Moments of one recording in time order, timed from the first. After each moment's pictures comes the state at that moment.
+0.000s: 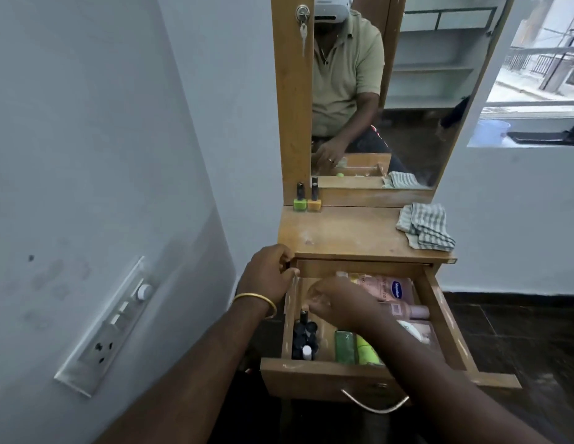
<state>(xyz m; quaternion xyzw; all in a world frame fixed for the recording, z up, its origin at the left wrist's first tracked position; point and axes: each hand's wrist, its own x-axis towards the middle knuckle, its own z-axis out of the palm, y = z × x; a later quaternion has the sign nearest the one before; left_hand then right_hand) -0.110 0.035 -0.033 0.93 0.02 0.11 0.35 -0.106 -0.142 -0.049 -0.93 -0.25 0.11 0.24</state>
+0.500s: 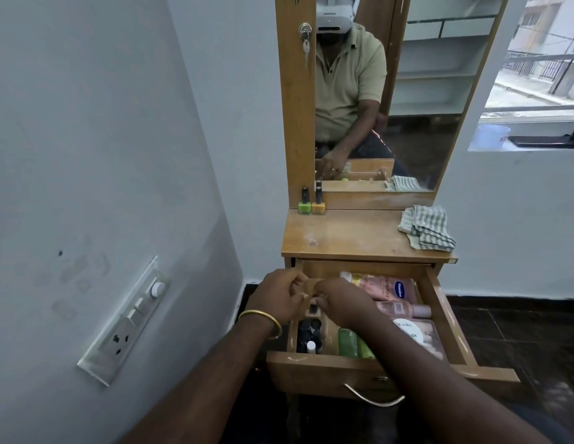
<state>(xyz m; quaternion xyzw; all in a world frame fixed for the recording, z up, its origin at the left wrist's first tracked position) -0.146 0.027 -0.044 0.94 -0.02 0.04 0.34 -0.106 -0.135 -0.060 -0.95 -0.22 0.09 0.18</state>
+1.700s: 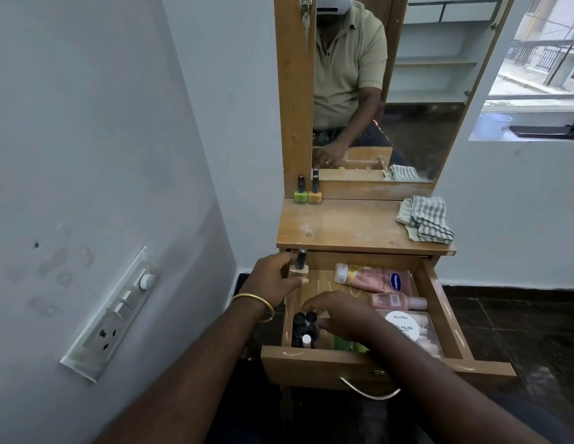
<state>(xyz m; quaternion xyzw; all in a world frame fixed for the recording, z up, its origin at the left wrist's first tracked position) -0.130 0.034 -0.044 0.90 -0.02 0.04 0.43 -0.116 -0.149 -0.080 -0.92 -0.31 0.17 0.17</state>
